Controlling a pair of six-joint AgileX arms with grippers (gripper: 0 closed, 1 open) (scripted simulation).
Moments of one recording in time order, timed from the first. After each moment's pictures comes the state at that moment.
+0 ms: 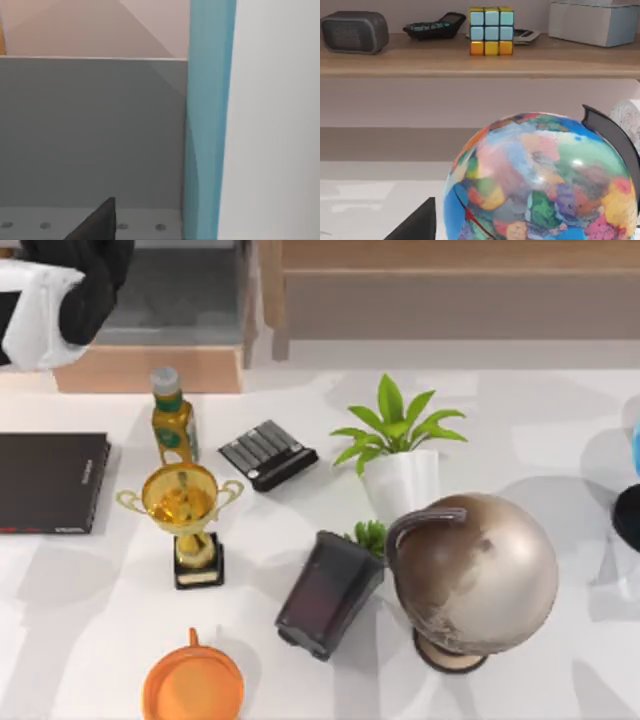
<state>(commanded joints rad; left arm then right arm) -0.28 1.91 1.31 0.60 -0.24 0.00 0.00 0.00 0.00 0.00 0.00 0.00</state>
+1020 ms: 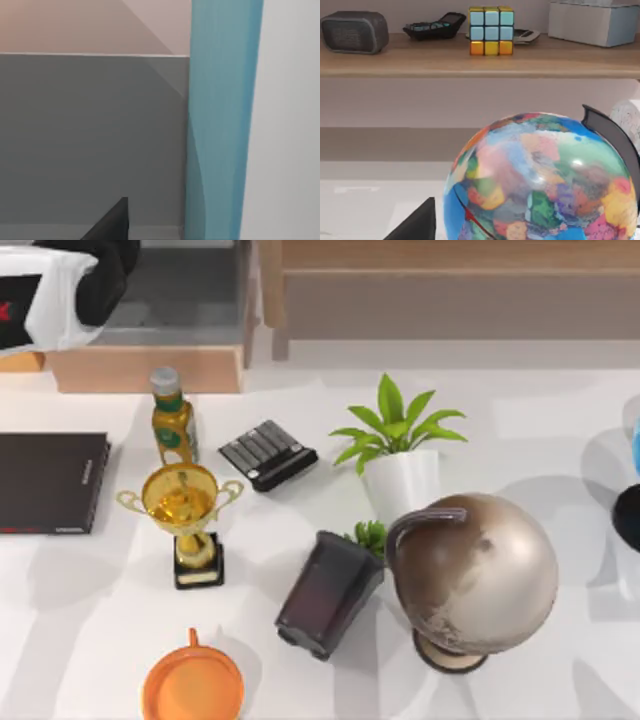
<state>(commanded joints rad) -0.26 2.03 1.43 0.60 -0.22 0.00 0.00 0.00 0.00 0.00 0.00 0.00</state>
